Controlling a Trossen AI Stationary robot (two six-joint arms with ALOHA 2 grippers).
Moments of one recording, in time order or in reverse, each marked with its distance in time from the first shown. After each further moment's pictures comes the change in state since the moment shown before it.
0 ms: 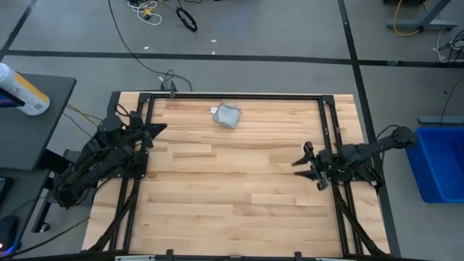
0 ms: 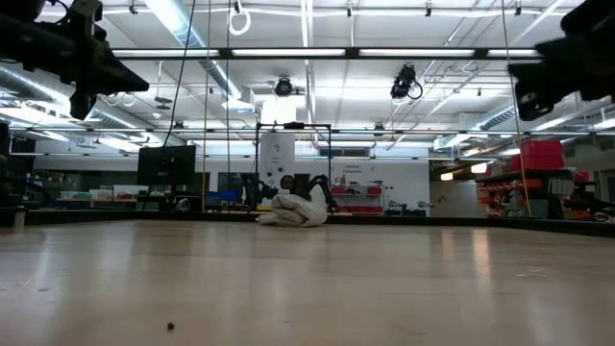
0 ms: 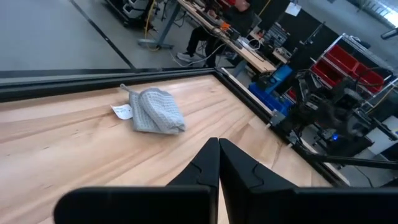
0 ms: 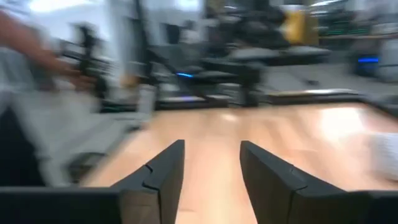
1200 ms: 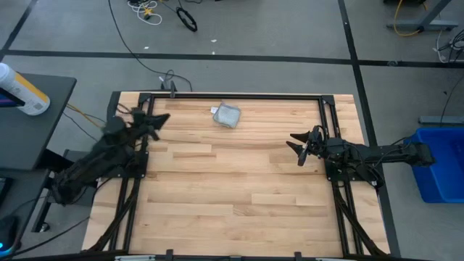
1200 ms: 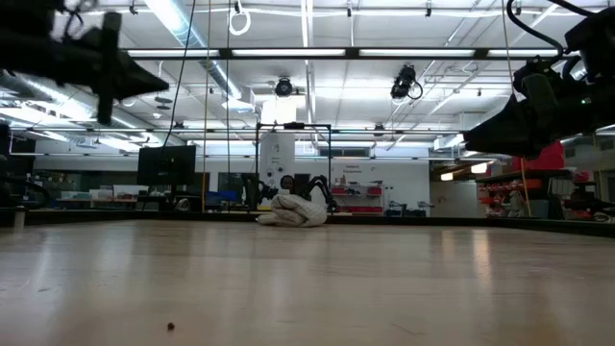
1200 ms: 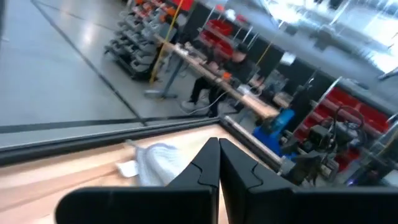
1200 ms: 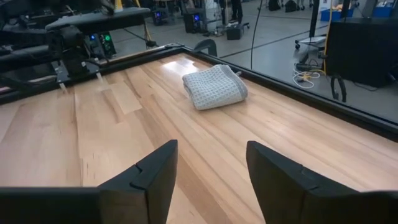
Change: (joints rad) left arm -0.032 0.025 -0.090 0.300 -0.149 0.011; right arm -0.390 0.165 -0.001 -0.108 0.320 0.115
